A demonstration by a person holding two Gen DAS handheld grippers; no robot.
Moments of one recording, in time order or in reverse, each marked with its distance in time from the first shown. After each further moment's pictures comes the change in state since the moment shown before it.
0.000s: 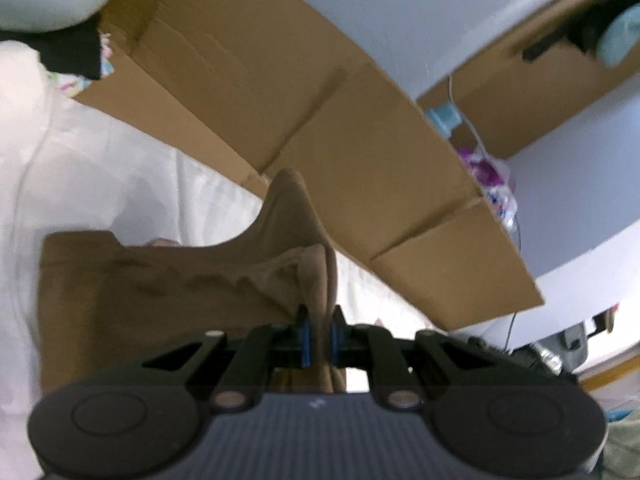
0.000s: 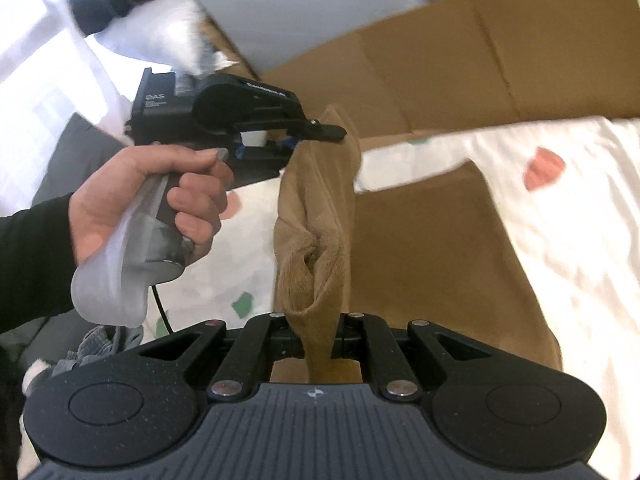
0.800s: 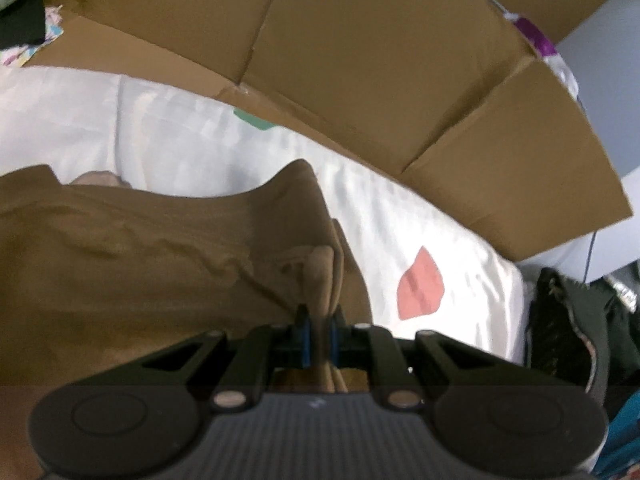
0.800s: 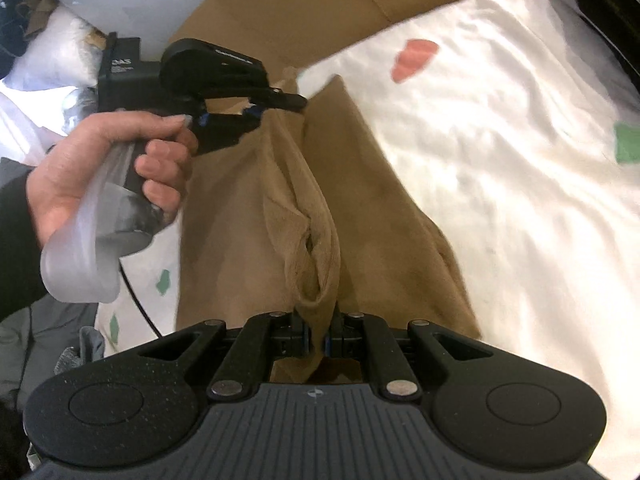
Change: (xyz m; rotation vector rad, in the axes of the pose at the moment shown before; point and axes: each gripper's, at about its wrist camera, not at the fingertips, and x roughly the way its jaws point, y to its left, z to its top) left arm 0.101 -0.036 -0.043 0.143 0.143 0.181; right arm 0.006 -0.097 -0.043 0.260 0.104 -0.095
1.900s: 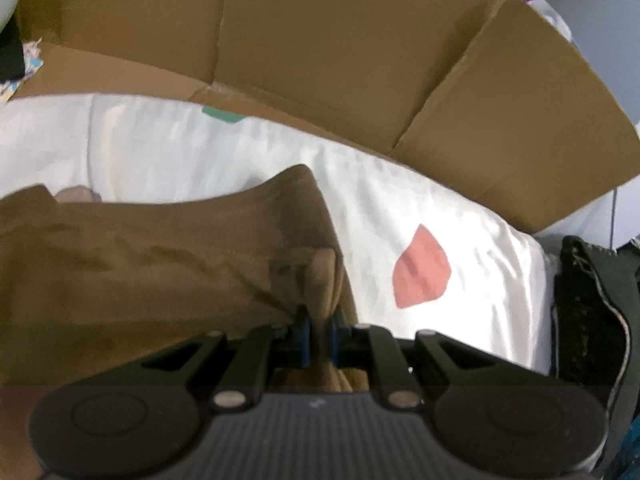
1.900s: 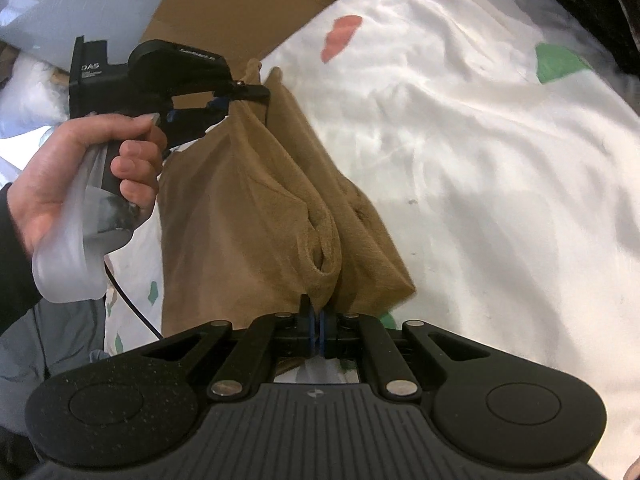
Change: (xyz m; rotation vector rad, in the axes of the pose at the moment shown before) left arm 0.023 -0.032 -0.008 0.079 0.009 0.087; right arm 0.006 -0.028 -0.022 0.170 0.012 0.019
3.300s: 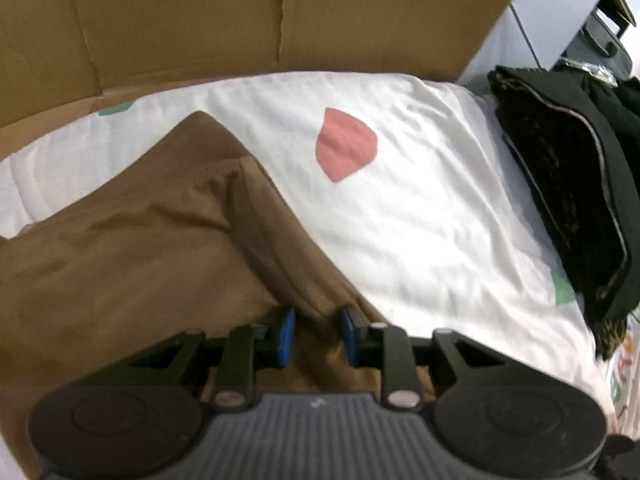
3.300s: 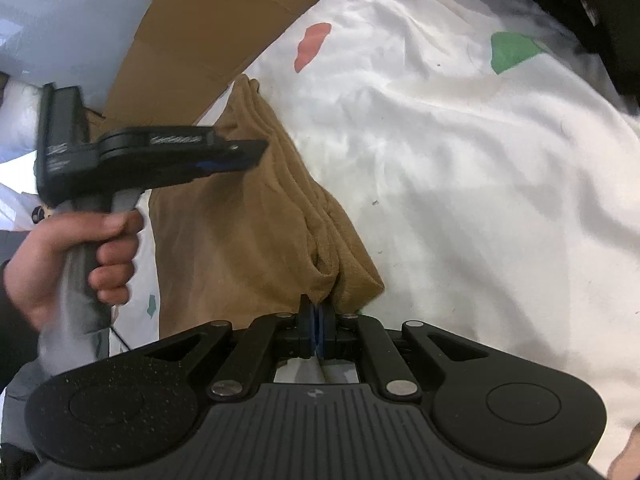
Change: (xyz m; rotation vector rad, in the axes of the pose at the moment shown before) left arm -0.003 -0.026 -0.046 0.462 0.124 -0.062; right arm -0.003 -0.014 0.004 0.046 -0.017 0.008
